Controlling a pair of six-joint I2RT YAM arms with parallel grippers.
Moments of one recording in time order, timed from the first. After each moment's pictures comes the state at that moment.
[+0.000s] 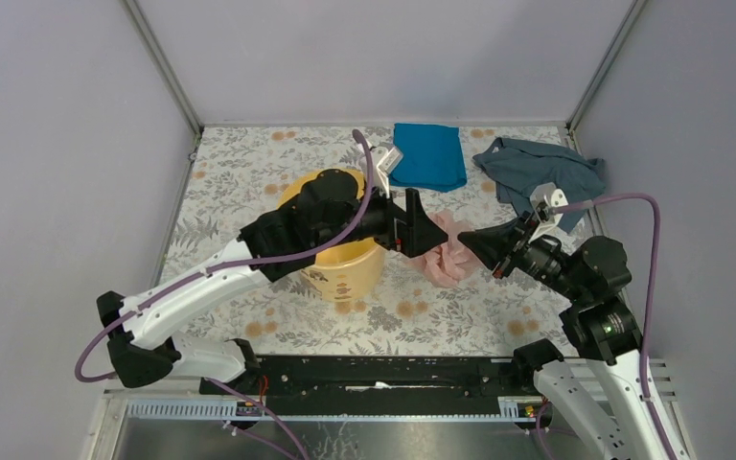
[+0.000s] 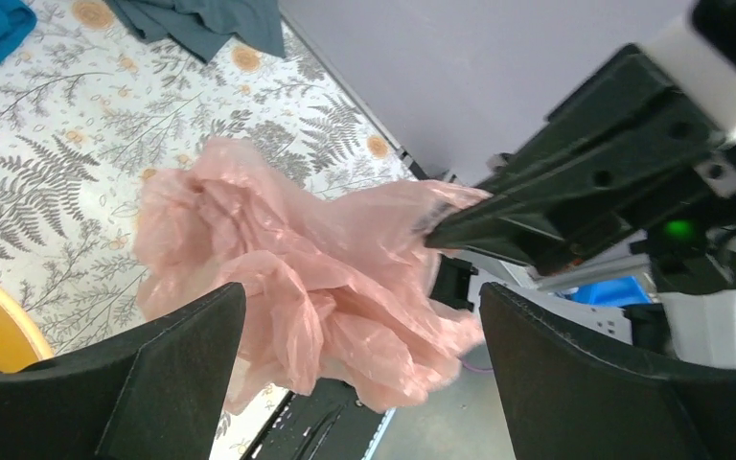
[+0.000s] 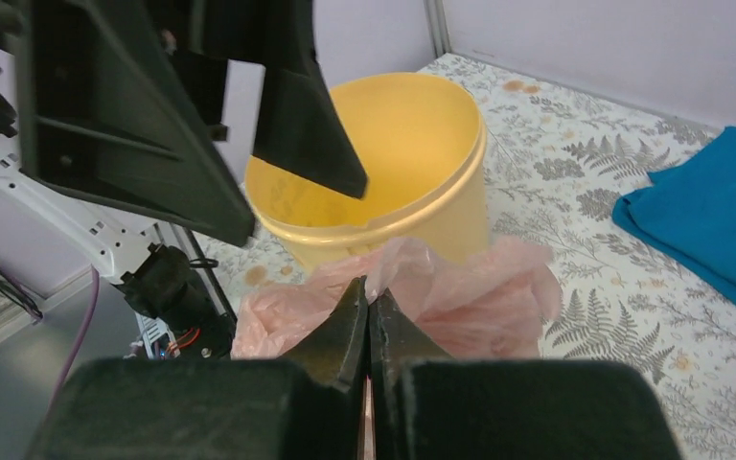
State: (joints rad) left arm -1.04 1.27 1.42 -0.38 0.12 -0.62; right arm 0.34 0.52 0.83 -0.27 -0.60 0.31
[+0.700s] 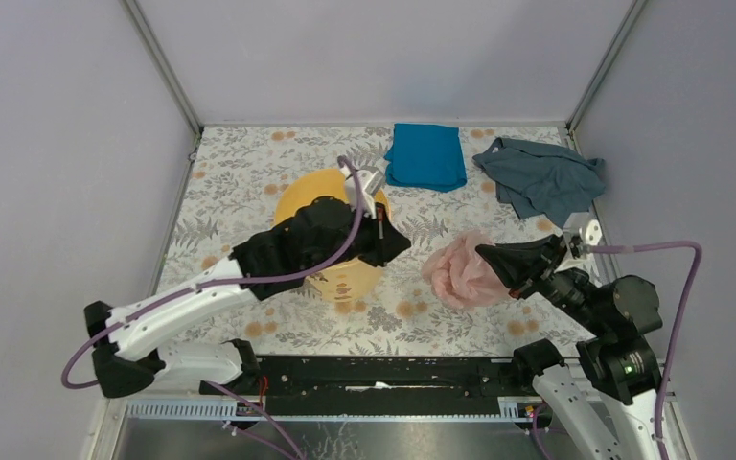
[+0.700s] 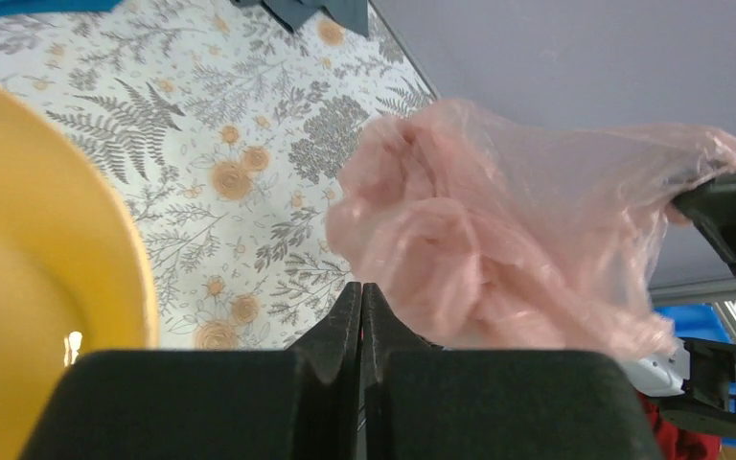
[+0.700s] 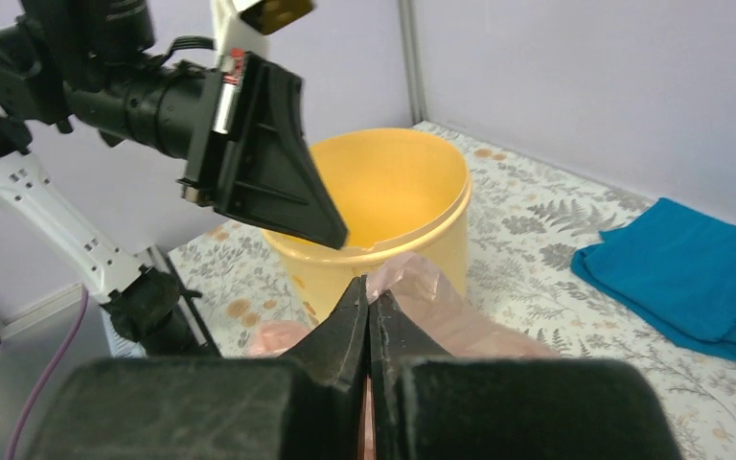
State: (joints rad) left arm -1.08 1.20 1.26 -0.40 -0.06 -0.64; right arm 0.34 0.36 0.83 -0.29 -0.57 0.29
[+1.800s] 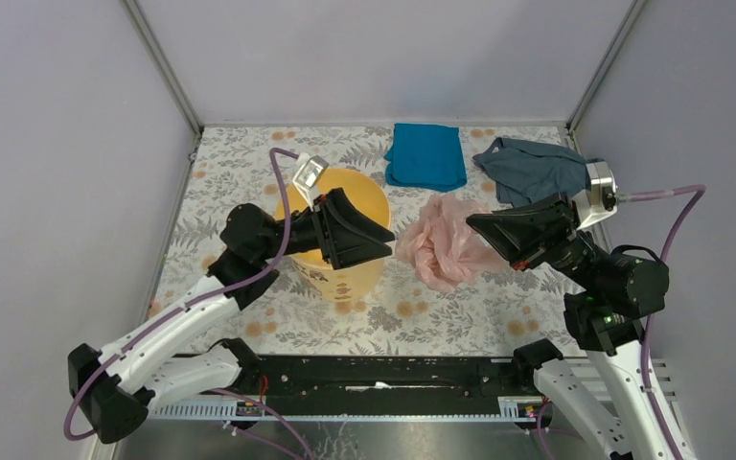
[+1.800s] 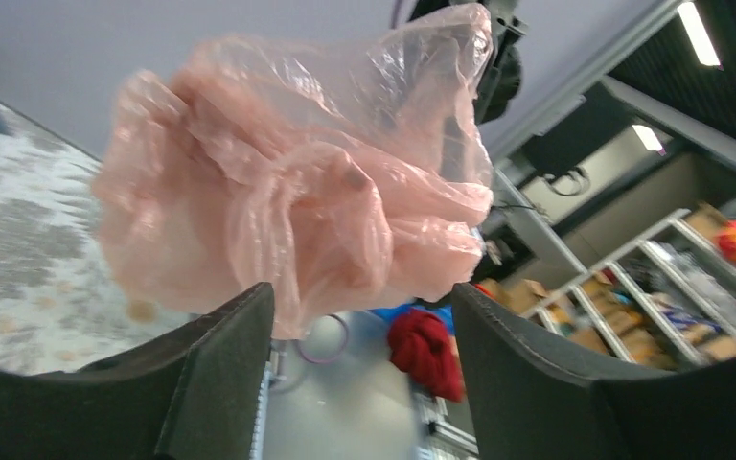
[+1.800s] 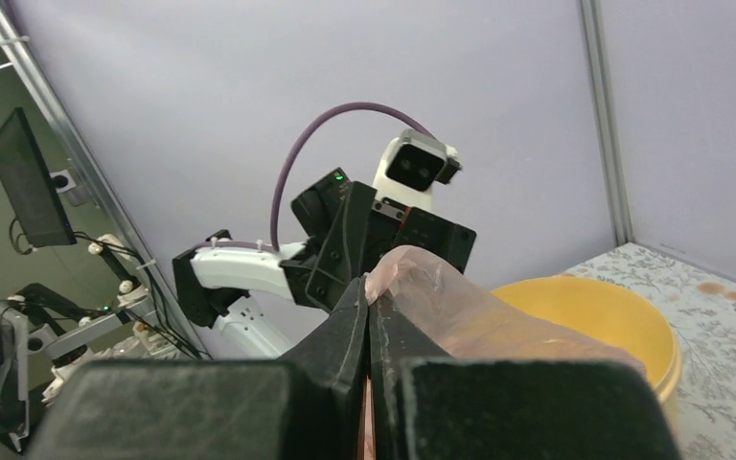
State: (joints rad) left arm -0.75 0.94 0.86 0.38 0.67 -0.98; right arm 0.34 0.58 0.88 0.34 -0.71 0.85
